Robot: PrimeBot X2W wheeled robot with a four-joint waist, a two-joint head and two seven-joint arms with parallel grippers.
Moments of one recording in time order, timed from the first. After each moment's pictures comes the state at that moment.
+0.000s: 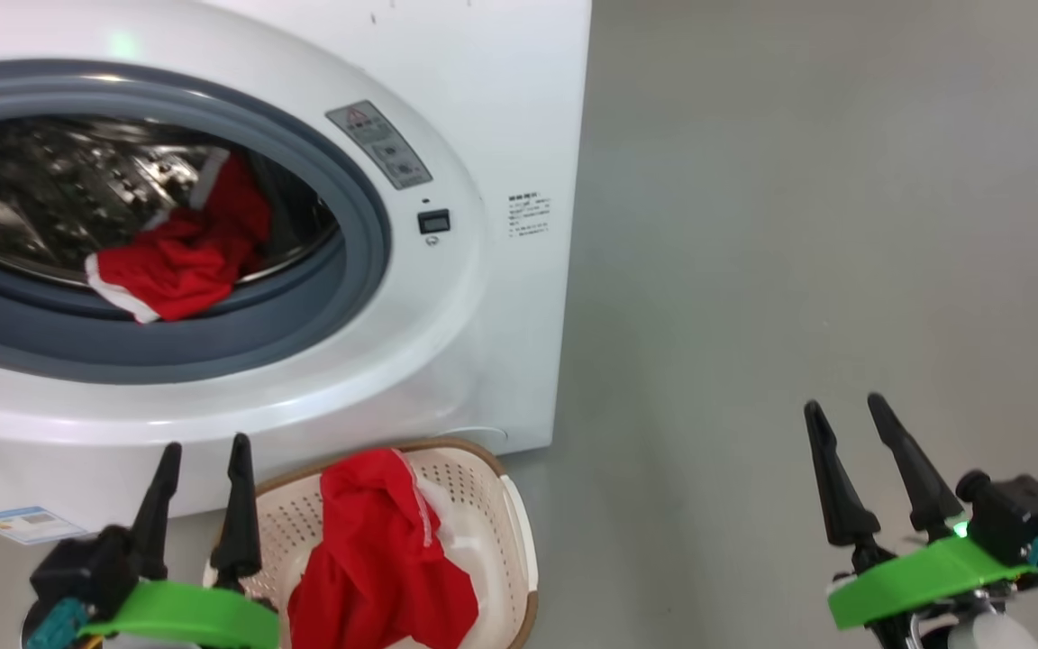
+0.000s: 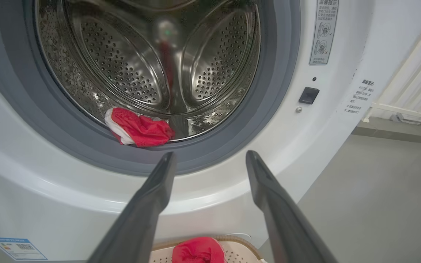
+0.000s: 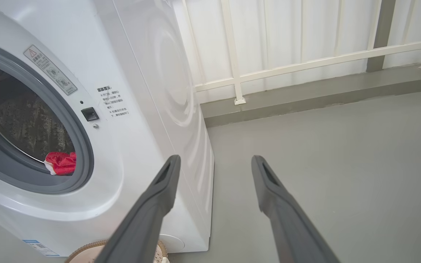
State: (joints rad) left arm -0.19 0.03 0.09 0.37 -0.29 -0.12 -0.26; right arm -0.07 -0.09 0.05 0.21 0.43 0.12 -0.26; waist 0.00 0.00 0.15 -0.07
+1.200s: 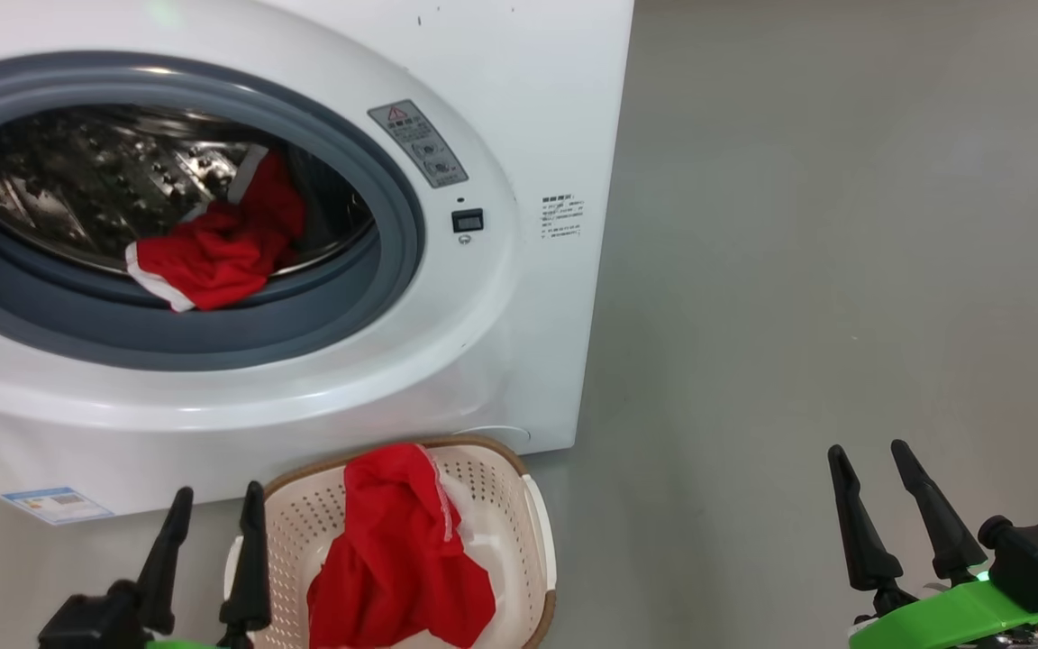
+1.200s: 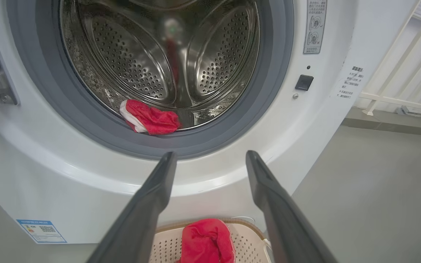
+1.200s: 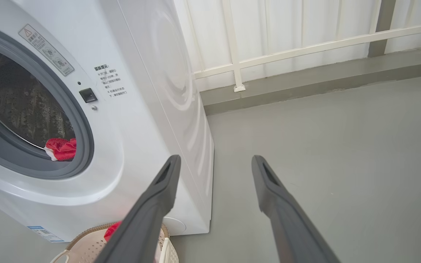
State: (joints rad) left arm -0.03 0.04 0.07 0.21 -0.27 -0.12 -0.26; right arm 0.04 -0.09 0.01 0.18 0.43 0.12 -0.26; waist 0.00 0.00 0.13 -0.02
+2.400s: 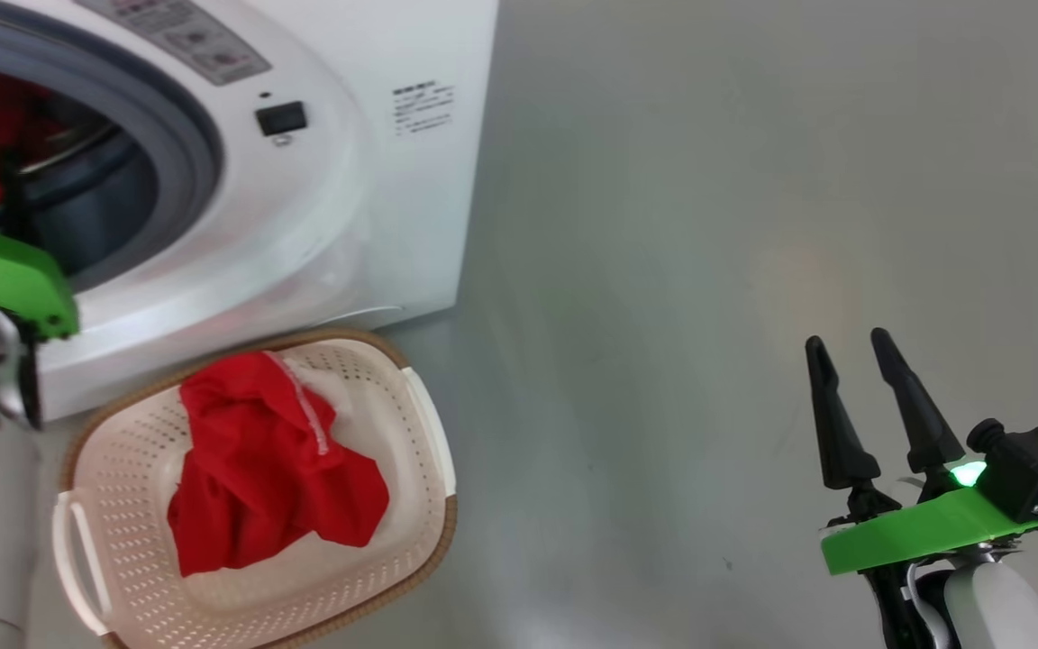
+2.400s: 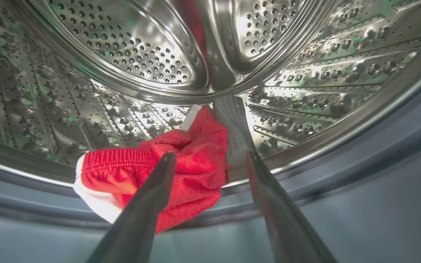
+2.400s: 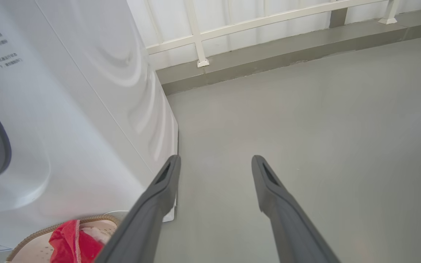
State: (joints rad) left arm -0.98 0.23 0.11 1.09 -0.06 0.01 -0.26; right arm -0.13 -0.07 0.03 0.16 0.43 0.12 -0.26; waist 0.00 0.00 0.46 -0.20
